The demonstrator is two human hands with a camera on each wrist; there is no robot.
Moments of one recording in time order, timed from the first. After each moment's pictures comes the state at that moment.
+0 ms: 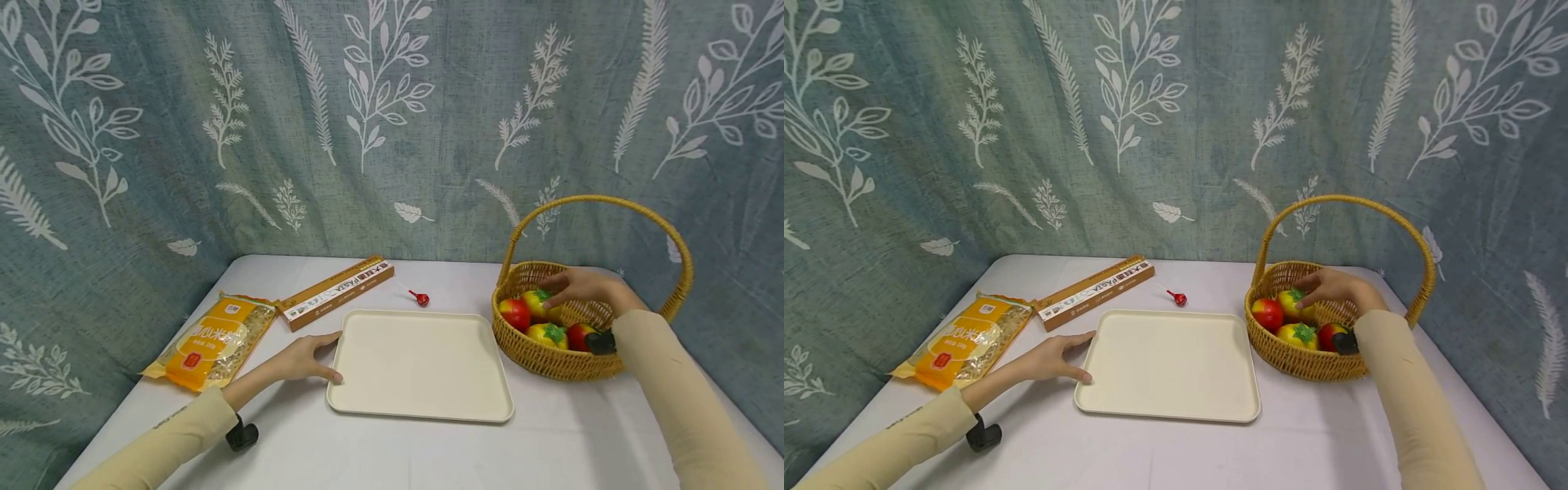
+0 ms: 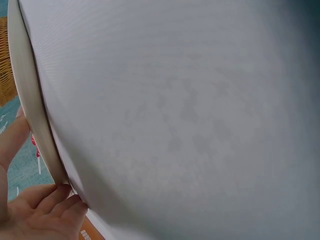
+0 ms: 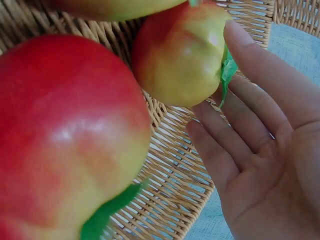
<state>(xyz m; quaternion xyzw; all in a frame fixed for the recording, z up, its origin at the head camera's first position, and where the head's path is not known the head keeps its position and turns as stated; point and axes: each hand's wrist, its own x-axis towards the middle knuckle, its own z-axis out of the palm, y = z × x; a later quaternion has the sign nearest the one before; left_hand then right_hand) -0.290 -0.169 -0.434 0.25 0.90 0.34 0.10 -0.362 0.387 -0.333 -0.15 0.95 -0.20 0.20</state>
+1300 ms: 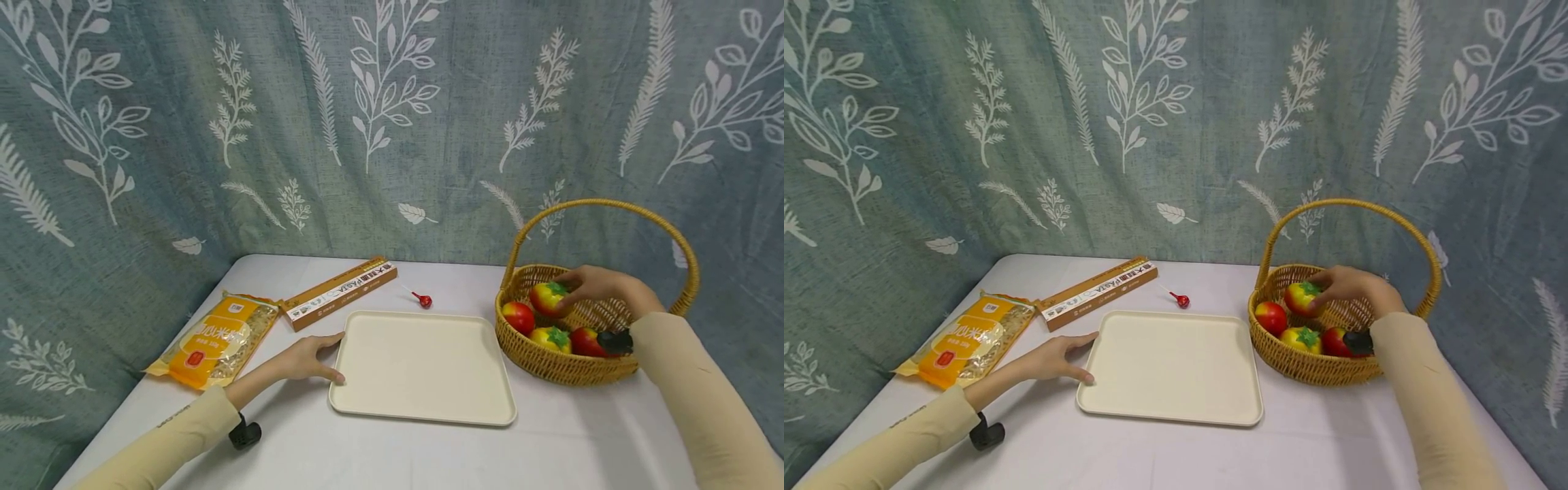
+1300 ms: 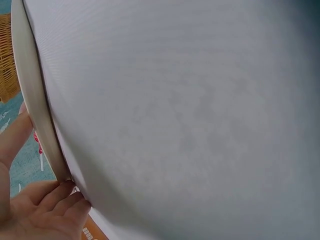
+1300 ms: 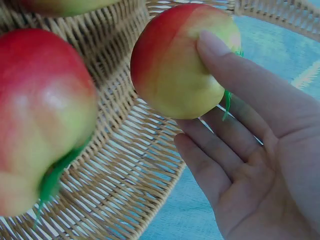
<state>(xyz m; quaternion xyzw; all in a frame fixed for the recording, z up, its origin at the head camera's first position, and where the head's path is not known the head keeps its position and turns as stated) -0.291 -0.172 -0.435 0.25 0.90 0.33 0.10 -0.349 0.385 -0.309 -0.16 0.96 -0.17 0.17</state>
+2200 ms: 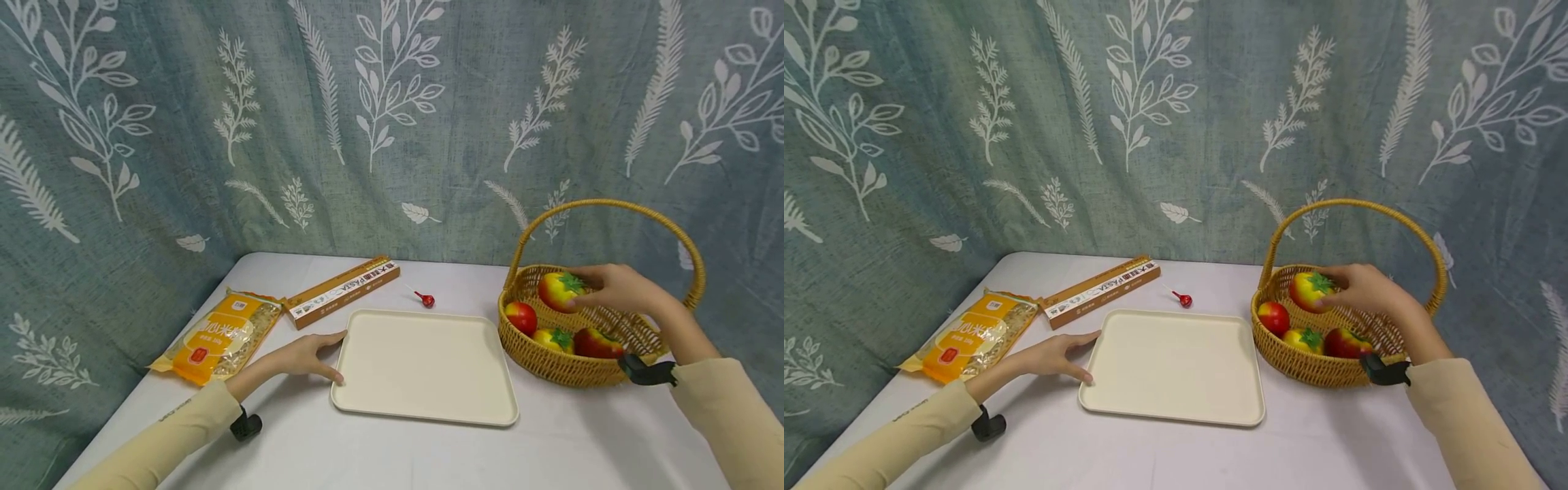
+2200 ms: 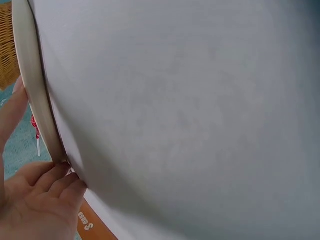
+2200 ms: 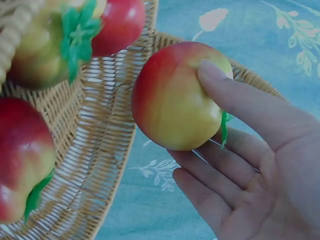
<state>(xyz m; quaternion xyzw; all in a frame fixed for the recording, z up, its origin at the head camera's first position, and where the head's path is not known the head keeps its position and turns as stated) -0.297 -0.178 -0.430 0.28 0.89 0.33 0.14 -0.300 0.373 -0.288 -0.17 0.98 -0.14 0.02</state>
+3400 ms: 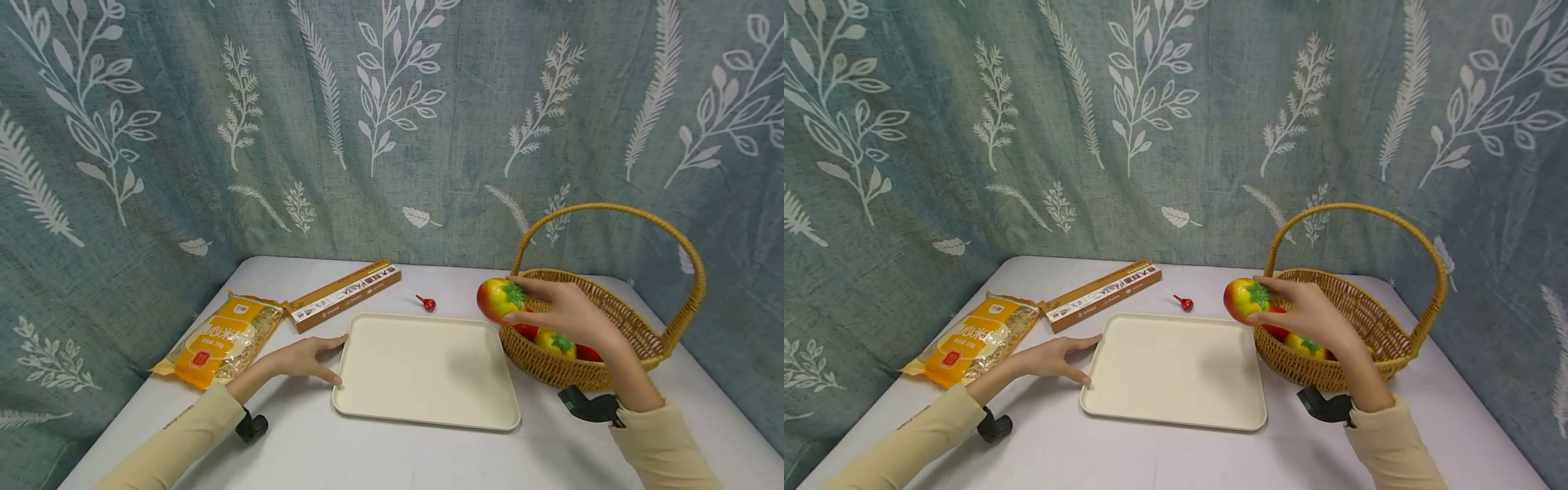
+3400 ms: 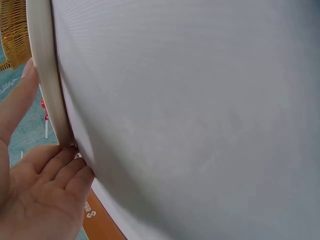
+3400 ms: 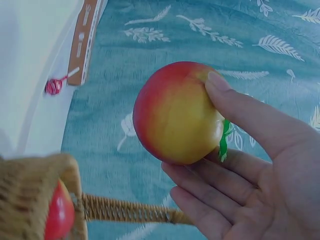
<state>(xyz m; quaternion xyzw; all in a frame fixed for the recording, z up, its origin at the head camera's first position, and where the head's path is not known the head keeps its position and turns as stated) -0.301 -0.184 -0.431 0.30 0.87 0.34 0.17 -0.253 0.275 -0.300 -0.22 0.94 -0.25 -0.08</state>
